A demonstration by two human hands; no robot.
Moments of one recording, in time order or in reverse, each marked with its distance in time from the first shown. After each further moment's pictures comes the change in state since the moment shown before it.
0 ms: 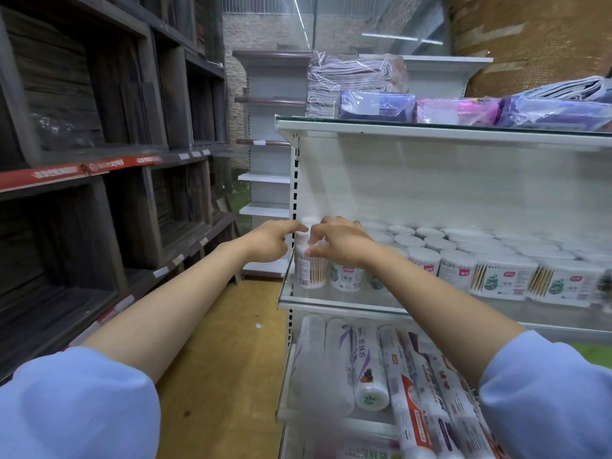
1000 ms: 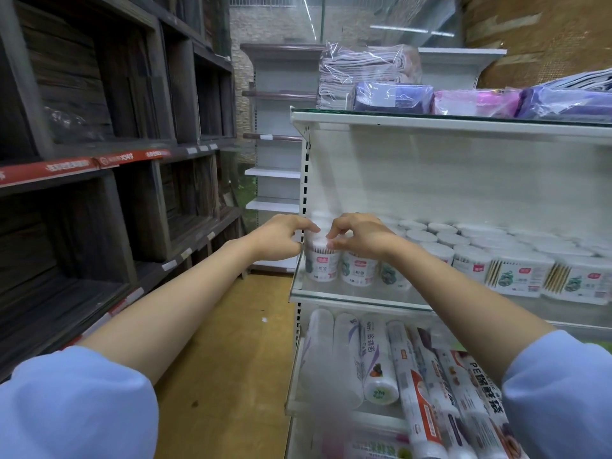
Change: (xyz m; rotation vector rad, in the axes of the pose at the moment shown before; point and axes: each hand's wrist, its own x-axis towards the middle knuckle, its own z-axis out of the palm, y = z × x) left_hand -0.016 0.003 -0.002 0.077 0.049 0.101; right_hand -0.003 0.014 -0.001 0.162 0.000 0.057
